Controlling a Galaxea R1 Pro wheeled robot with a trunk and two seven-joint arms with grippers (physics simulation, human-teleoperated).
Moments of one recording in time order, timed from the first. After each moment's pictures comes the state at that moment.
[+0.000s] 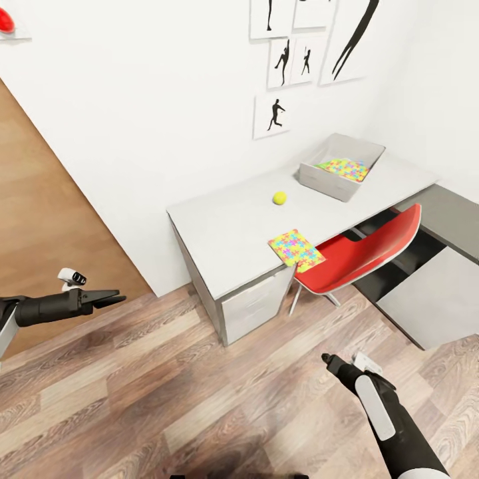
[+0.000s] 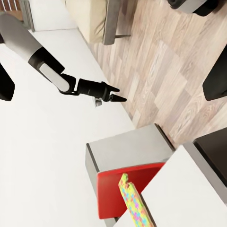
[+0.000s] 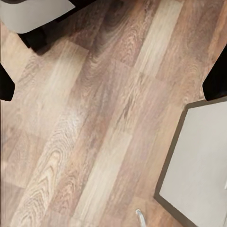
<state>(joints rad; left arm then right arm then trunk) -0.80 0.56 0.07 -0.88 0.30 0.91 -1.57 -0.42 -0.05 -0.13 -1.04 -0.66 0.48 -0.31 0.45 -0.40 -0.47</state>
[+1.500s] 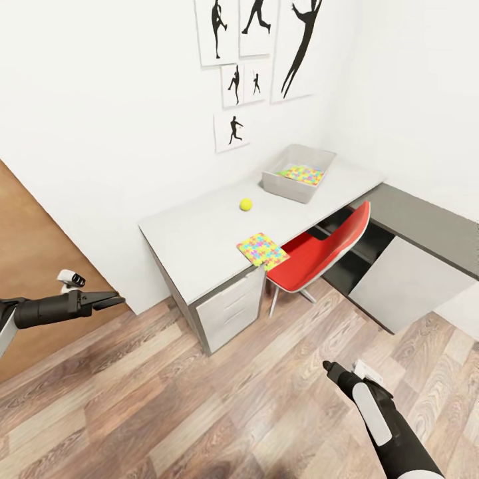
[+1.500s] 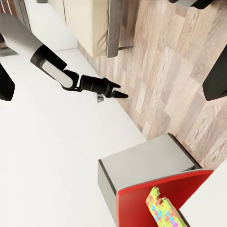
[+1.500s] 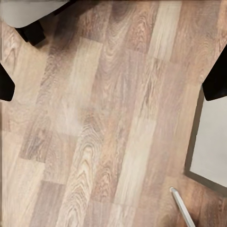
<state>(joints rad) -0.79 0.56 0.07 -0.88 0.30 0.91 -1.57 -0.42 -0.05 -0.12 -0.96 -0.66 0.40 -0.31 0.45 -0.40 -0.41</state>
